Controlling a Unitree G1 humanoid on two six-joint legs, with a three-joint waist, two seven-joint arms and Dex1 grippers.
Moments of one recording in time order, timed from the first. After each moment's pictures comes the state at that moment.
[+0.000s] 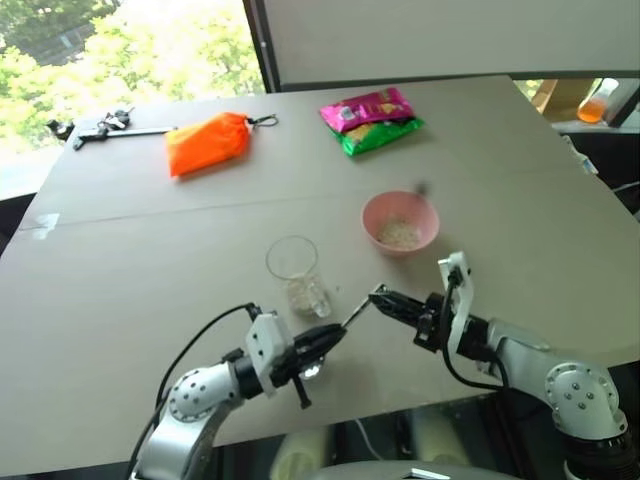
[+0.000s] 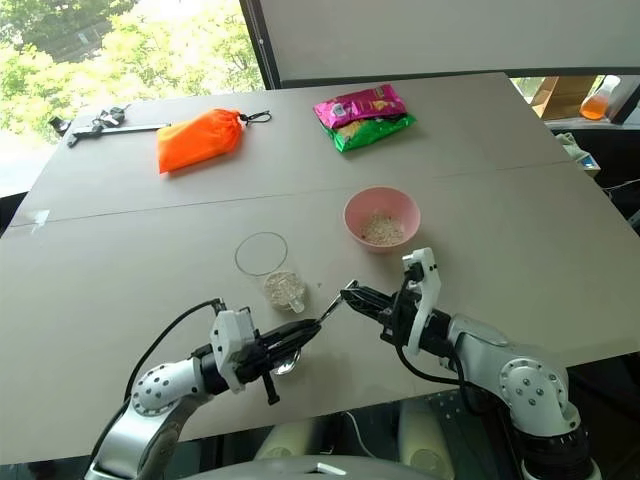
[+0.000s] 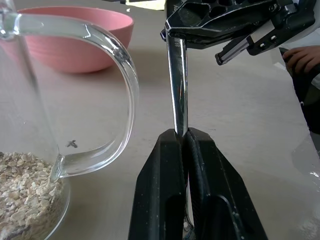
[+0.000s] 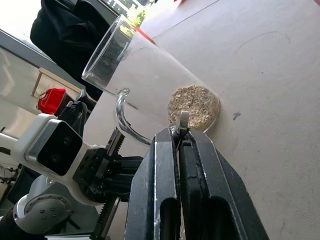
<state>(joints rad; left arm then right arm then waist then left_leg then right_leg) 0.29 0.48 -0.12 -0.36 -0.35 -0.03 -0.87 -0.04 -0.36 0.04 -0.56 1.23 0.96 0.21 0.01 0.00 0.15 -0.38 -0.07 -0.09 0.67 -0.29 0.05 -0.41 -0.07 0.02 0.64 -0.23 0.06</state>
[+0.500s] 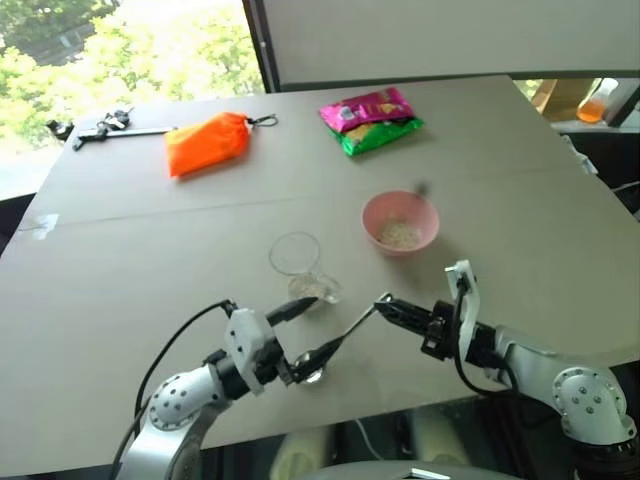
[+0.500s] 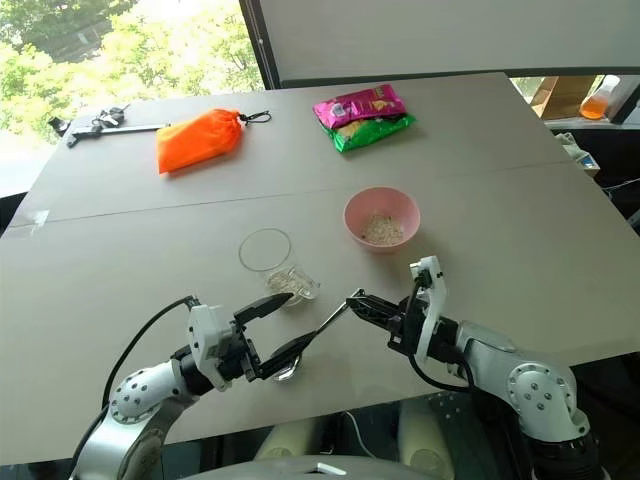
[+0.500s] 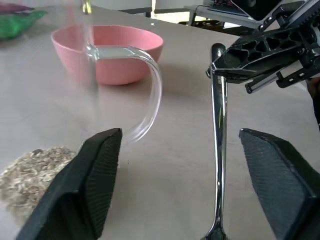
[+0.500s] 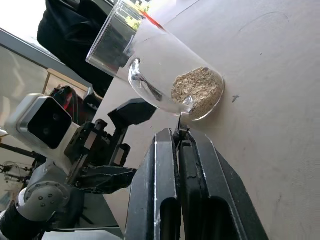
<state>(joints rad) 0.35 0.49 -0.02 -0.48 -0.41 0.01 -0.79 0.00 -0.43 0.00 -0.53 1.28 0.96 0.29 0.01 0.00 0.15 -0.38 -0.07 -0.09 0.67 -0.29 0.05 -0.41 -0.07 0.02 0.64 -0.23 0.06</state>
